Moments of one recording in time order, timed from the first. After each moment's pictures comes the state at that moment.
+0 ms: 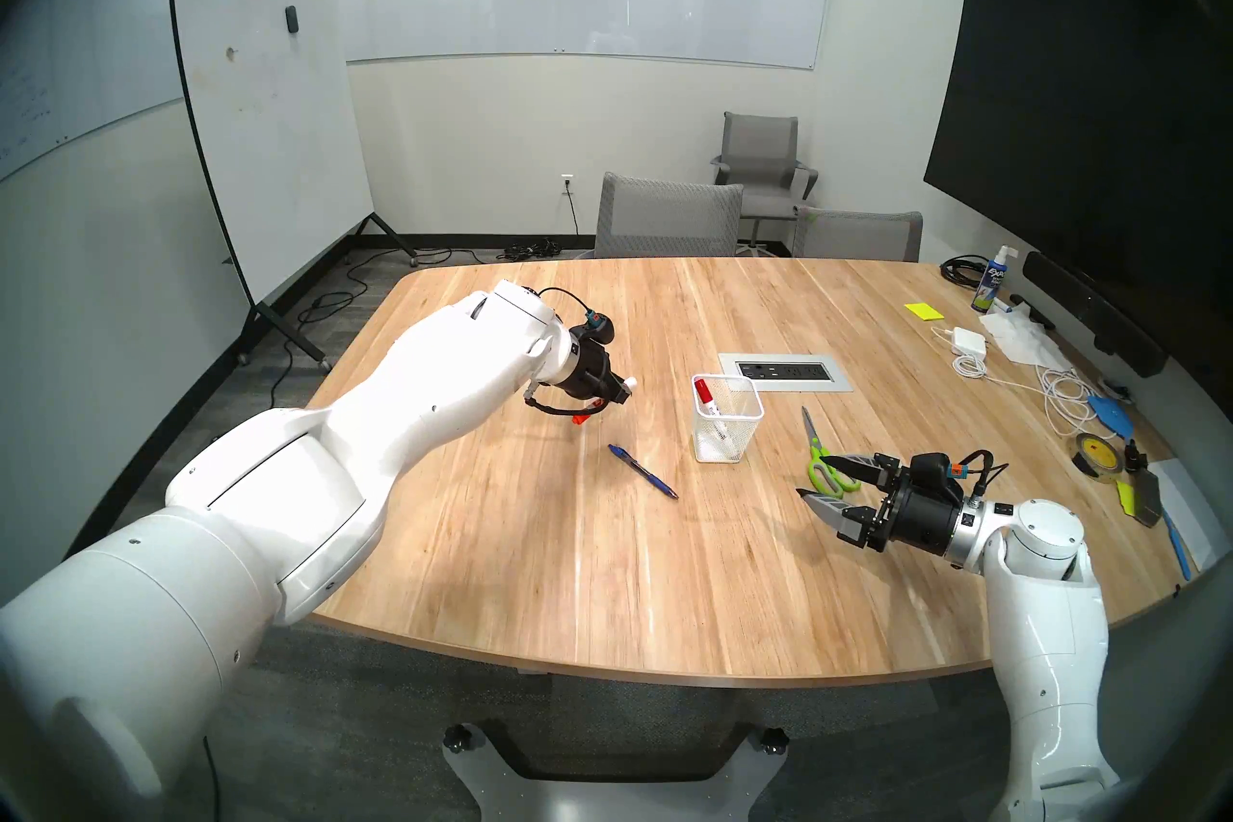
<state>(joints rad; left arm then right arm) 0.54 -1.35 -0.68 -0.74 -0.45 0.59 -0.65 -1.55 -1.23 1.96 -1.42 0.15 0.13 1.28</state>
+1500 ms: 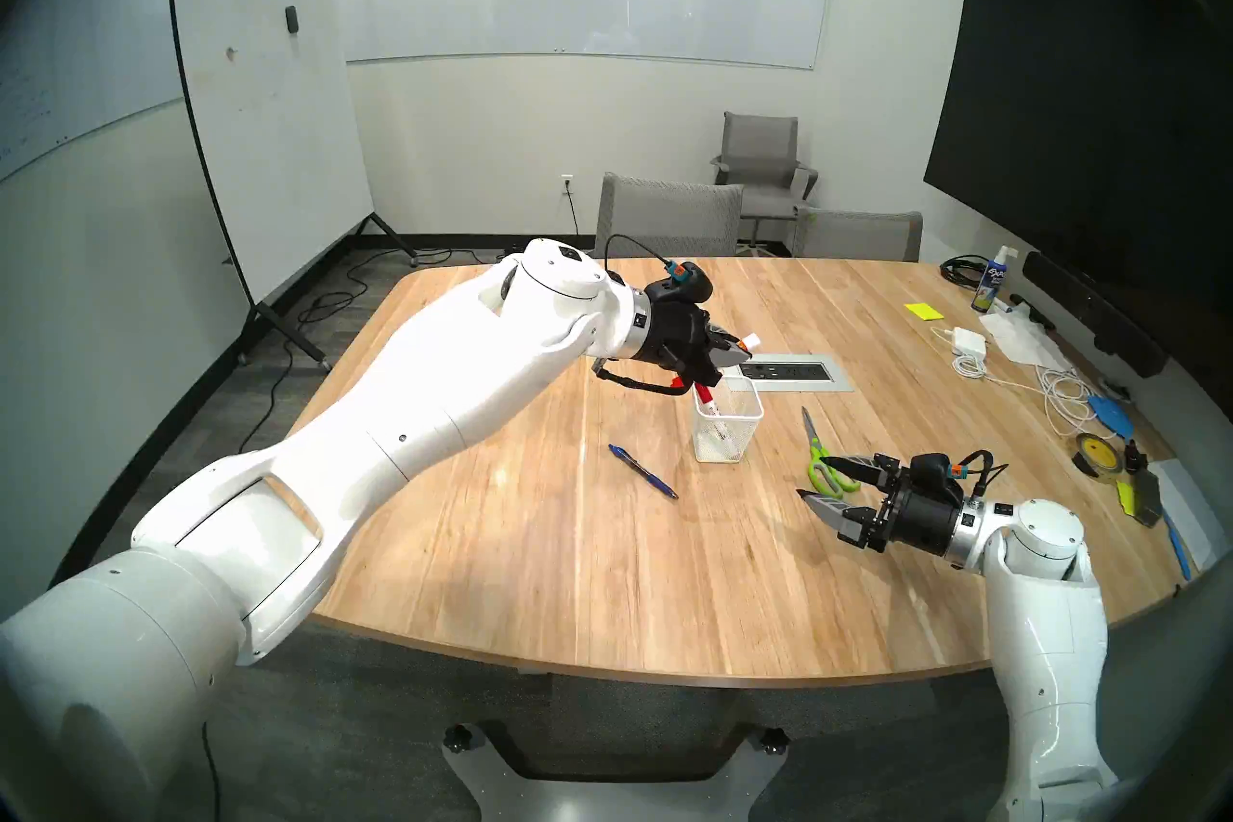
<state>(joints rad) 0.69 -1.23 -0.73 -1.39 -0.52 0.53 -0.64 -1.54 -1.24 1.97 -1.41 0.13 0.13 1.29</state>
